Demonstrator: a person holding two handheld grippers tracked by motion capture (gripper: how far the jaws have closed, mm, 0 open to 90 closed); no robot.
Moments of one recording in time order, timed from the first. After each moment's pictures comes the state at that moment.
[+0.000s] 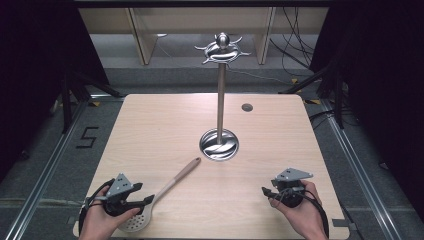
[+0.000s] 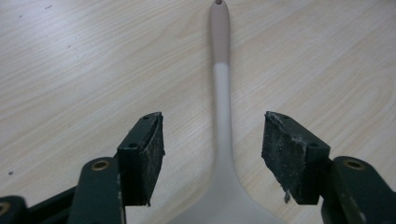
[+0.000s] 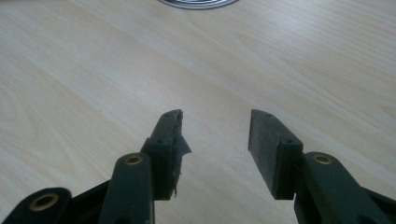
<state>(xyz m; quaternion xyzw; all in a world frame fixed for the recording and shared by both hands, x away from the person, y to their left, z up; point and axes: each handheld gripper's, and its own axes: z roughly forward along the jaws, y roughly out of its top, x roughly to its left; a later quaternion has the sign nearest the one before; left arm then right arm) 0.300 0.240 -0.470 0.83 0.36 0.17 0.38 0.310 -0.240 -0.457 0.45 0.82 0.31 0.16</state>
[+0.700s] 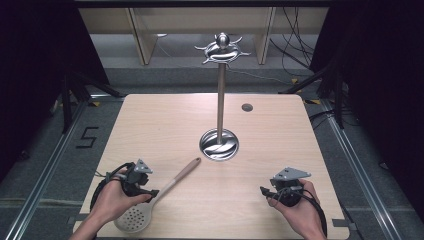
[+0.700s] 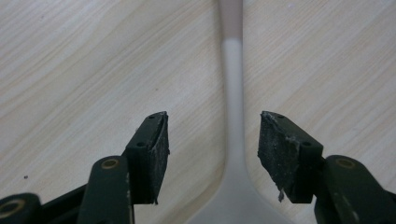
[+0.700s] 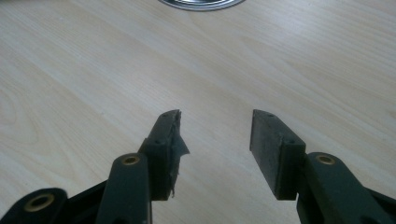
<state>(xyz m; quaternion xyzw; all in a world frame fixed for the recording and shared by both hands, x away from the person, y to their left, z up) 0.347 0.203 -0.447 0.89 0.38 0.11 0.23 0.313 -0.236 -0.458 0.44 0.82 0.31 0.16</state>
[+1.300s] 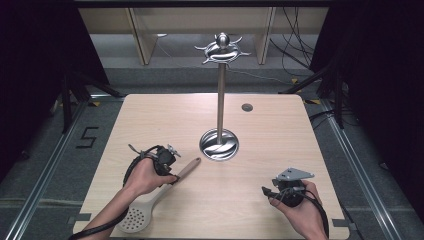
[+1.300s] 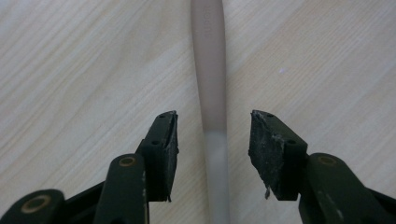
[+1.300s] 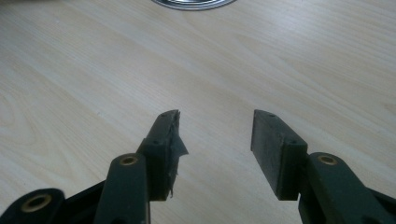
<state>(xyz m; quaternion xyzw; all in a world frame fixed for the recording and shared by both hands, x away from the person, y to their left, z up) 0.403 0.136 -0.451 0.91 0.37 0.08 0.17 0.312 -0.242 -0.460 0.45 0.82 0.32 0.17</state>
